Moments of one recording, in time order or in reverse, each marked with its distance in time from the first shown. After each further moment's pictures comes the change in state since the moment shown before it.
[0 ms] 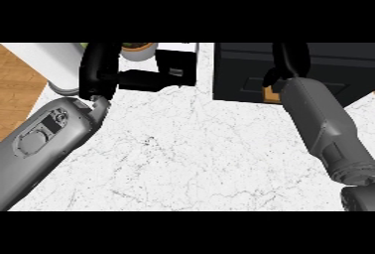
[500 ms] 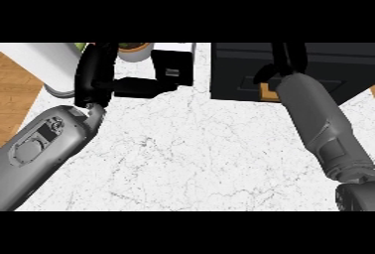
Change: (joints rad) left arm 0.062 0.011 0.014 -0.039 -0.013 0.002 -0.017; right arm -0.021 0.025 -0.147 -0.012 -0.167 0.050 -0.209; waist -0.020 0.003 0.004
